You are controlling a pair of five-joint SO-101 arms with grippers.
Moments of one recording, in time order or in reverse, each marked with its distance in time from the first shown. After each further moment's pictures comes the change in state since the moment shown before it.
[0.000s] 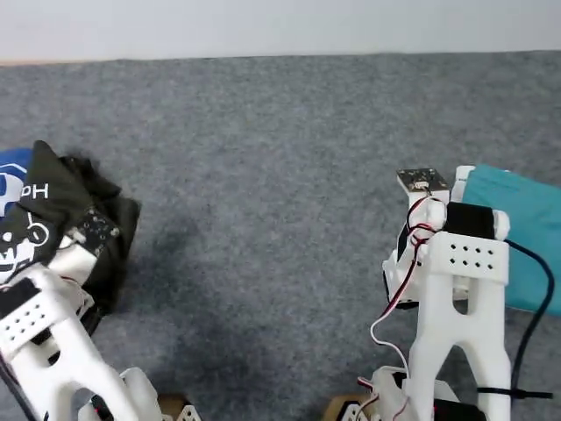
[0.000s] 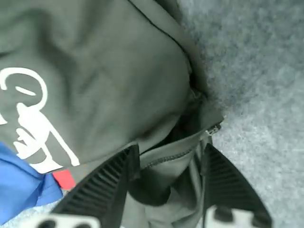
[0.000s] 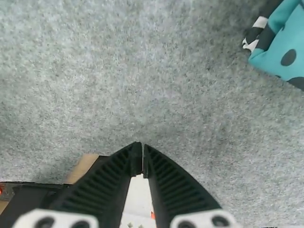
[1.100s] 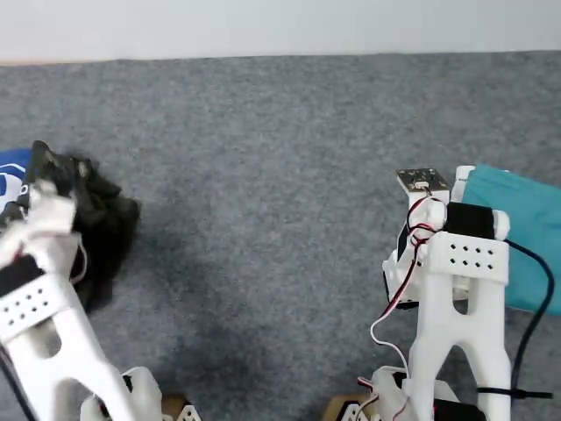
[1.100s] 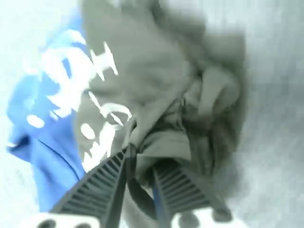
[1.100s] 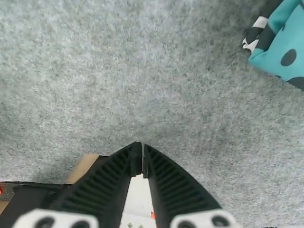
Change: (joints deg) left arm 10.5 -0.4 -20.0 1.1 33.0; right arm 0.0 0.0 0.0 0.0 0.0
